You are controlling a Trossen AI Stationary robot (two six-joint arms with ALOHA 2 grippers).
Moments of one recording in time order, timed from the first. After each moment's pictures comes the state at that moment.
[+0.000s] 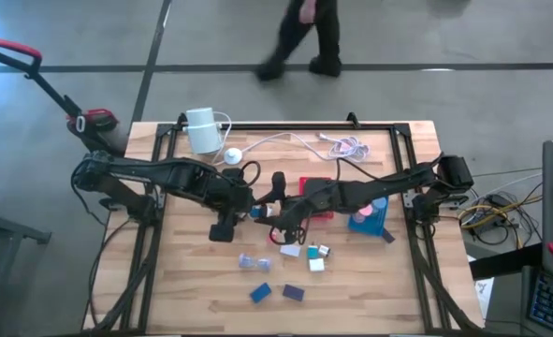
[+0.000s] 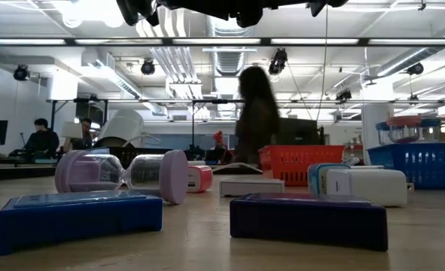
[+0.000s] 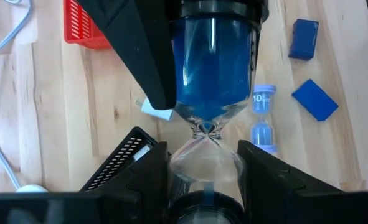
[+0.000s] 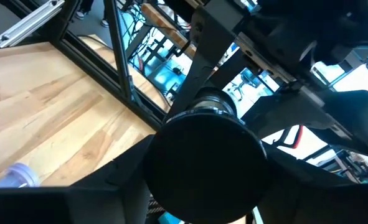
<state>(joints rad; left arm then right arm) -0.17 1.52 1.57 -1.18 -0.07 -0.02 0.12 1.72 1.16 0.40 0.00 -0.67</state>
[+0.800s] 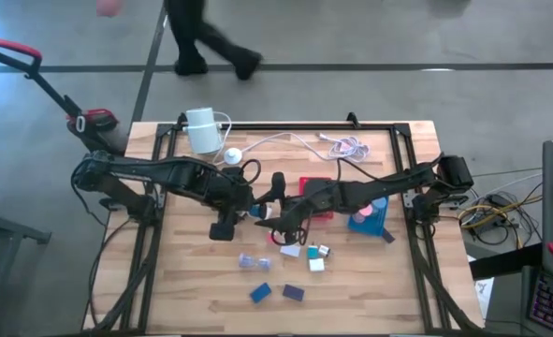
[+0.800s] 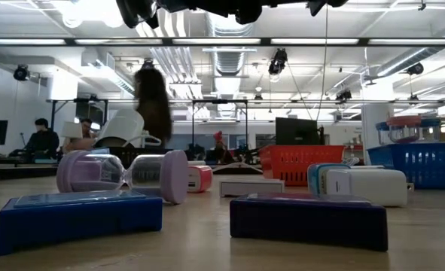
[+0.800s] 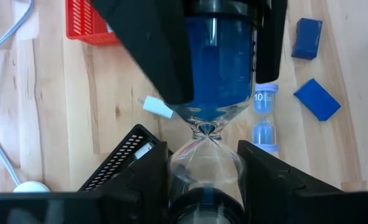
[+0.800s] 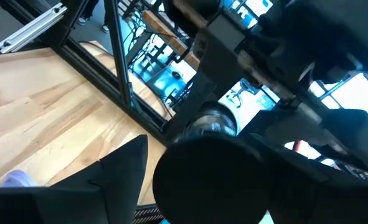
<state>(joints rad) -0.15 1.52 1.57 -1.19 -0.06 -0.03 0.12 1.72 1.16 0.42 -0.01 -0.68</state>
